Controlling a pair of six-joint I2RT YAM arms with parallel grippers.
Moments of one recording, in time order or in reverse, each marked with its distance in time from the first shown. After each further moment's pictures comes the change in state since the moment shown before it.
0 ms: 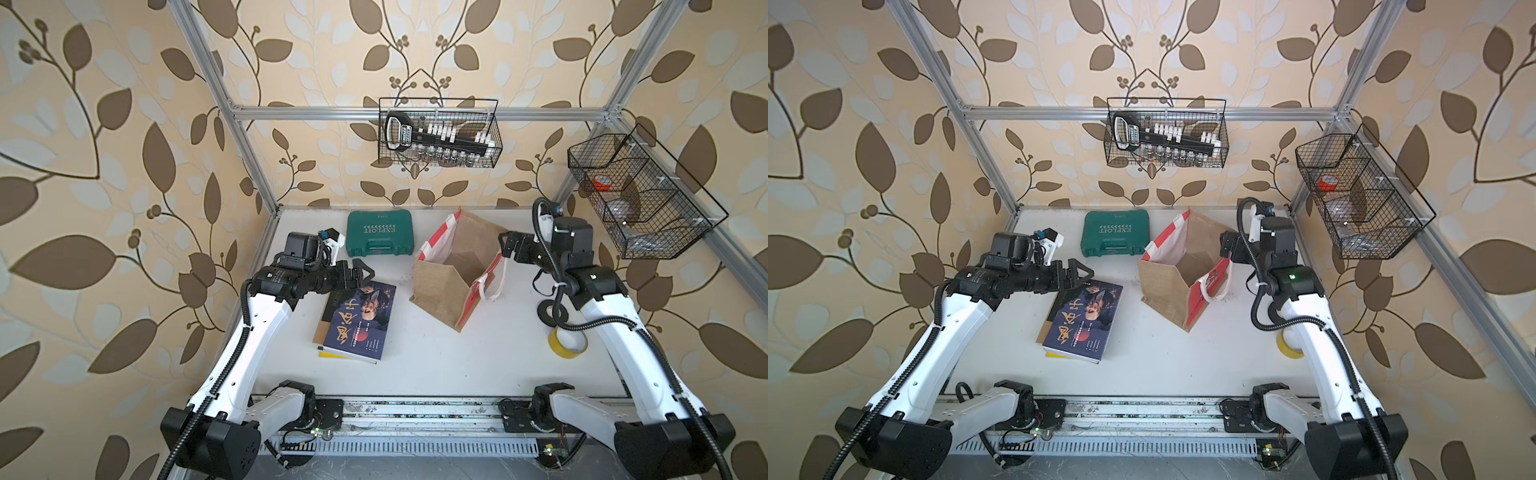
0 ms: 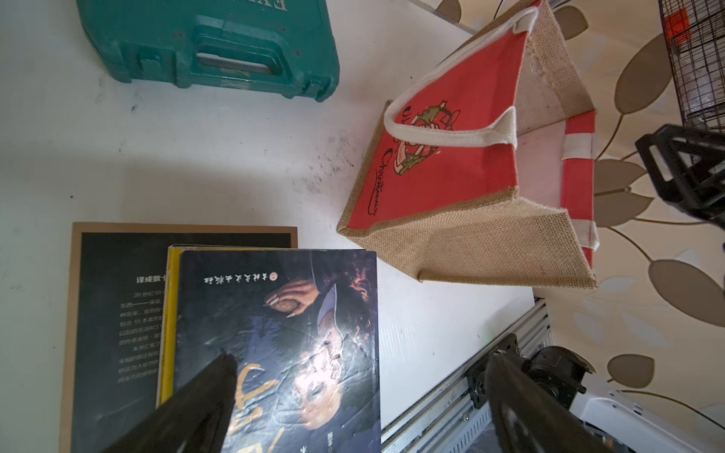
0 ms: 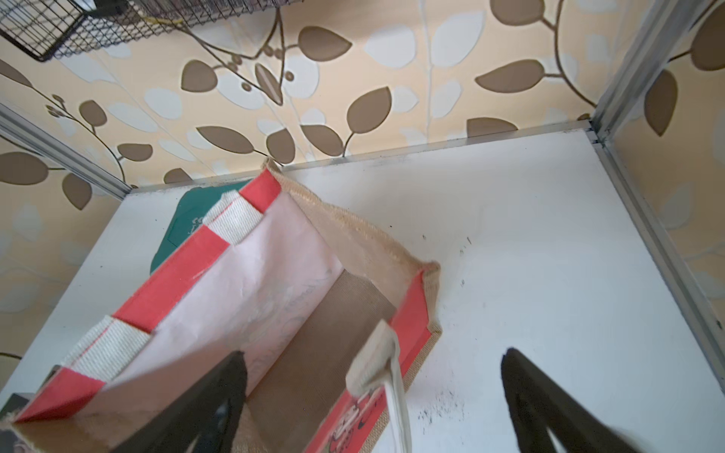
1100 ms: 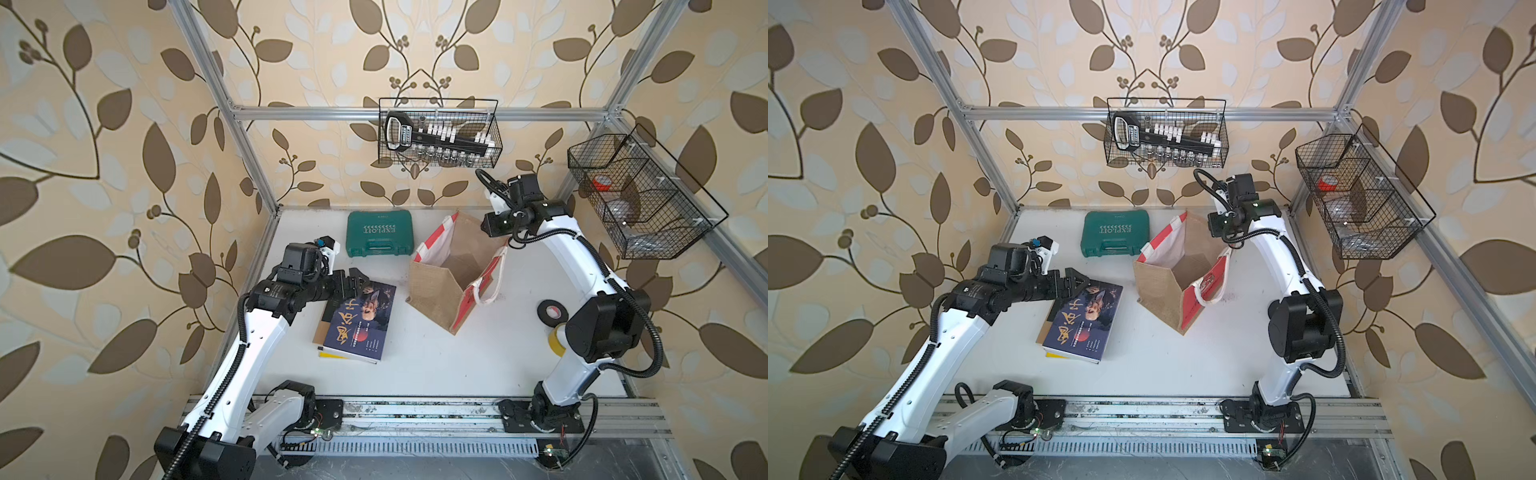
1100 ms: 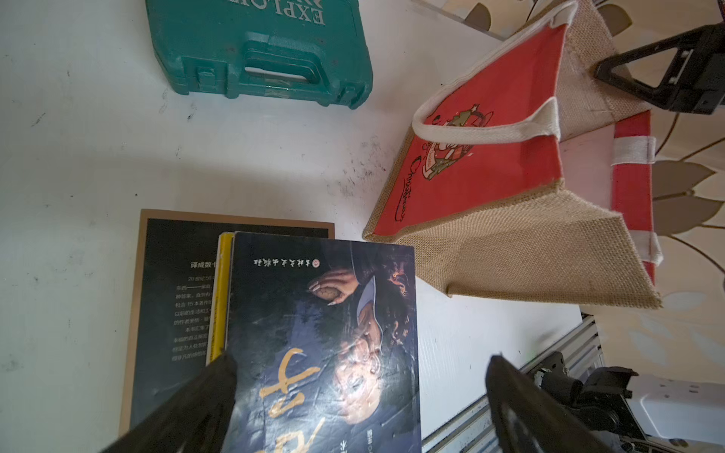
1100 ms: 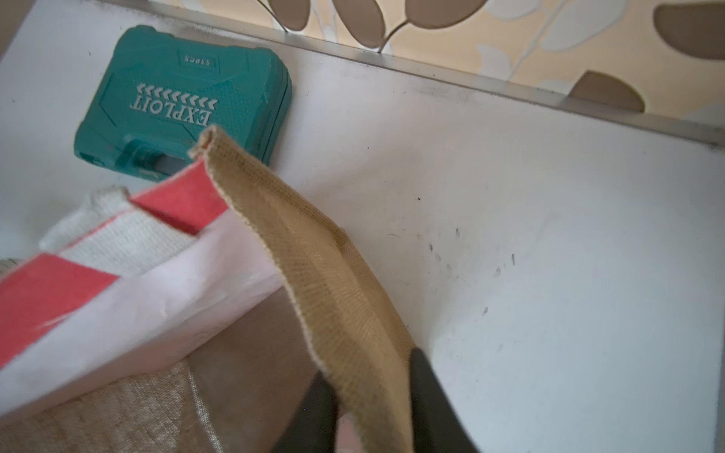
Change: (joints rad) left arm -0.014 -0.089 -0.097 0.032 -0.102 0.019; right arm 0.054 0.583 0.546 -0.342 -0.052 -0.307
